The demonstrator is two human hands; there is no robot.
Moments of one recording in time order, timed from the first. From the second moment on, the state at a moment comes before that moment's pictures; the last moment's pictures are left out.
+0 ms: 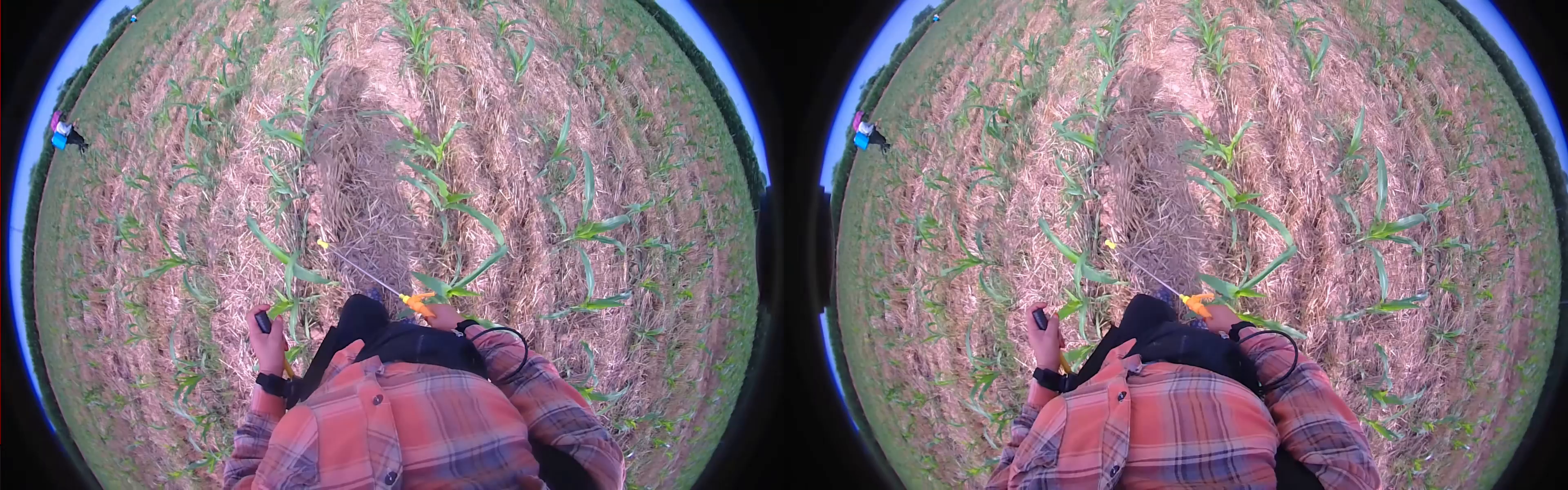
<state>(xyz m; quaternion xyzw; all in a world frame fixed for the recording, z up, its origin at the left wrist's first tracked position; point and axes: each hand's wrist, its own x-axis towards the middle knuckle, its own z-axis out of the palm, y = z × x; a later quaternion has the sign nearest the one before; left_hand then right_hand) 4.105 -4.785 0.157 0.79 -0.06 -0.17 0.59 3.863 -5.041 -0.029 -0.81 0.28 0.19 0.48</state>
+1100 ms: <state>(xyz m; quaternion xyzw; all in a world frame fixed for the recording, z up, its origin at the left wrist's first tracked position) 4.255 -4.861 0.161 0.75 -0.02 -0.19 0.63 3.950 -5.186 -0.025 -0.77 0.57 0.12 0.25</state>
